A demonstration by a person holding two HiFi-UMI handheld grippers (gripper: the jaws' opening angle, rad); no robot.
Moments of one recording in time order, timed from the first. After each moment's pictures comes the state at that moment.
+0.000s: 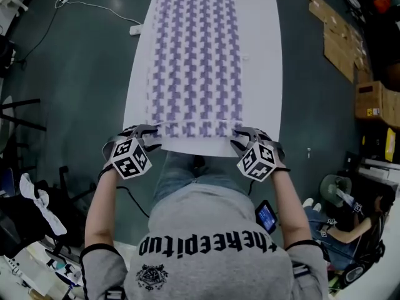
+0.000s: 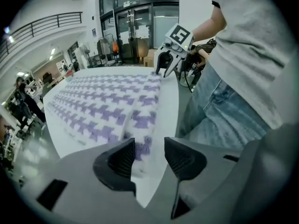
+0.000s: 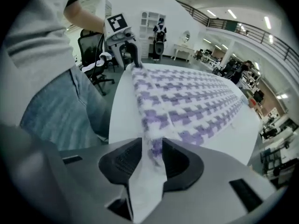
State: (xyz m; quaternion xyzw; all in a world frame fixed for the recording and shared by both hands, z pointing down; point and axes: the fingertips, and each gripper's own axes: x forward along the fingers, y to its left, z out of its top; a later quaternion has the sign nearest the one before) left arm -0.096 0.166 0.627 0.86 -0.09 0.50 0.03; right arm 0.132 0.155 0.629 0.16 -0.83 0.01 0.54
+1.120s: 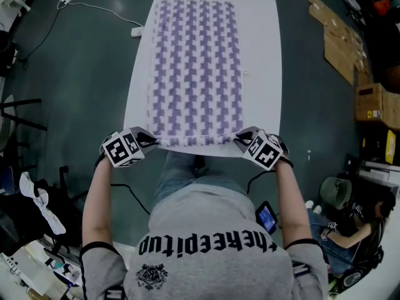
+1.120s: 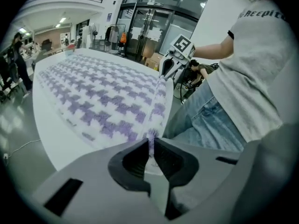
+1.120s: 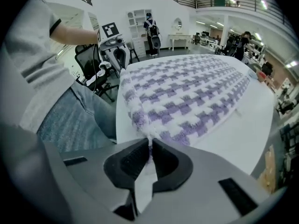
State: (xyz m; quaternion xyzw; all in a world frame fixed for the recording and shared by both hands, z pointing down) left arm -0.106 0.132 0.619 0.86 -0.05 0.47 0.20; right arm 0.145 0.112 0.624 0.12 -0.82 0.14 0.54
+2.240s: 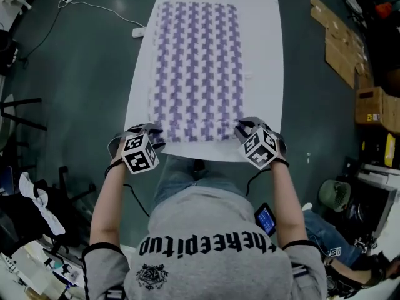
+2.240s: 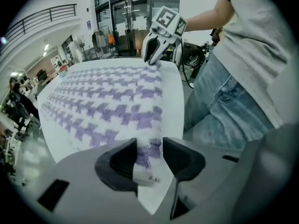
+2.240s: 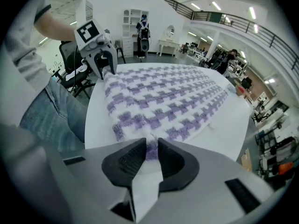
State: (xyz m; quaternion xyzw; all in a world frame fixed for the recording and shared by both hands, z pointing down) left arm -0.087 0.126 0.644 0.84 -0.07 0.54 0.04; right arm 0.142 0.067 0.618 0.23 -0.80 0.06 0.54
